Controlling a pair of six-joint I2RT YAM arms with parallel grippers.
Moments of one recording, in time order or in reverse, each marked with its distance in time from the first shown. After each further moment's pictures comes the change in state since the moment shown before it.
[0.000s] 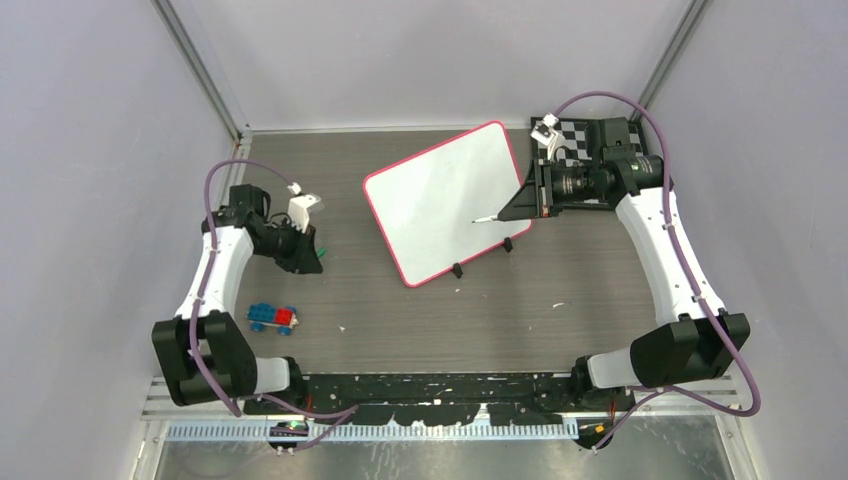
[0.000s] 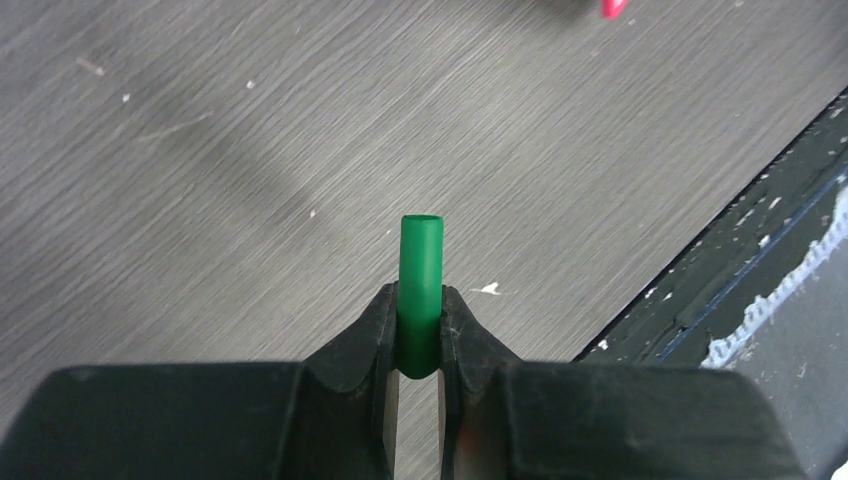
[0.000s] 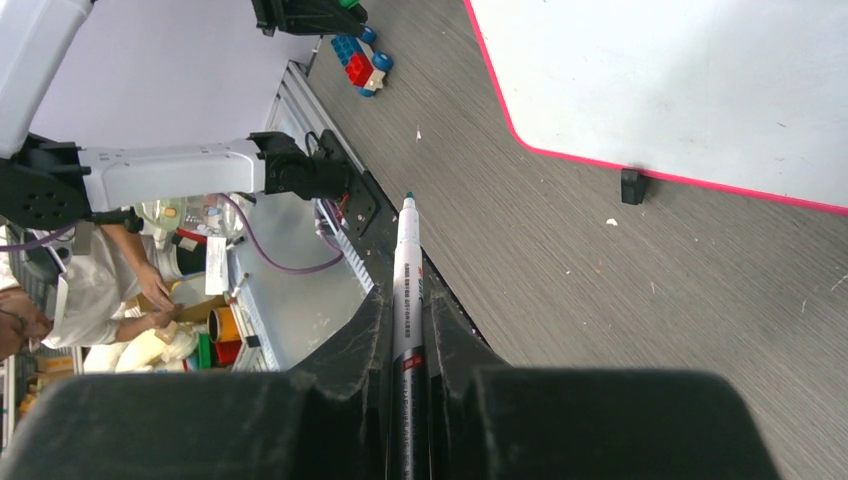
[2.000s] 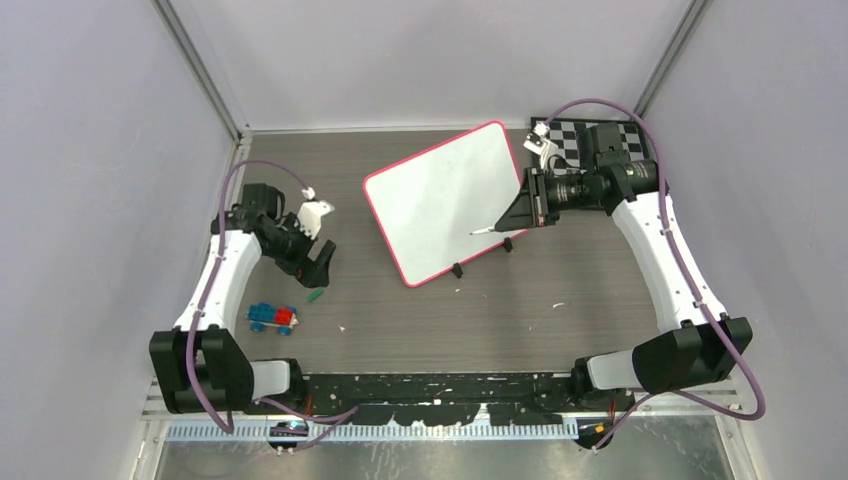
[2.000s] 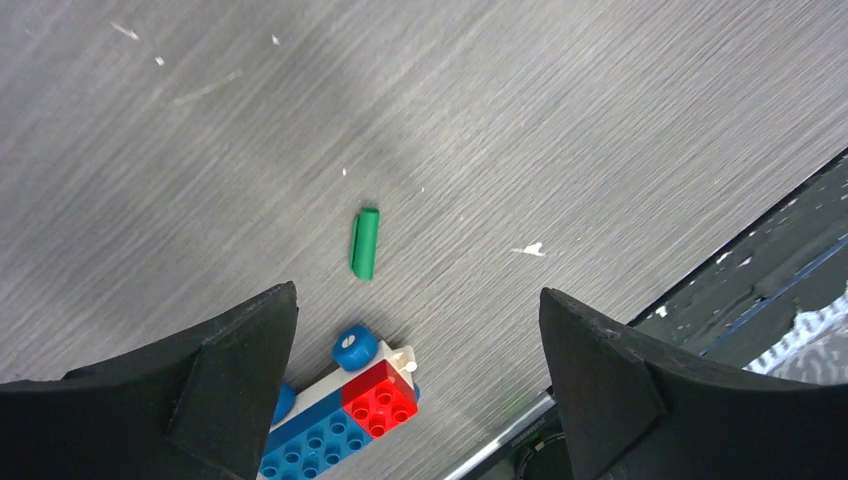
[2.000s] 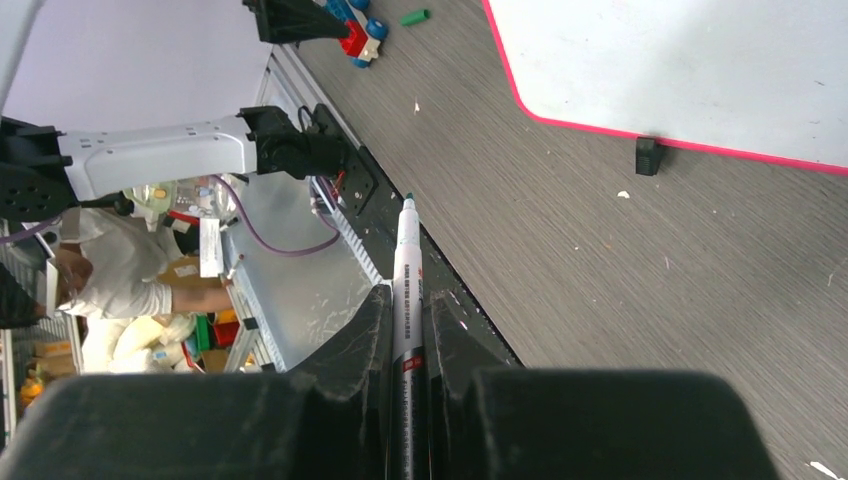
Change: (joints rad) left arm -0.098 -0.025 -0.025 -0.013 -0.234 0.034; right arm 0.039 -0.025 -0.024 -0.048 0.036 -0.011
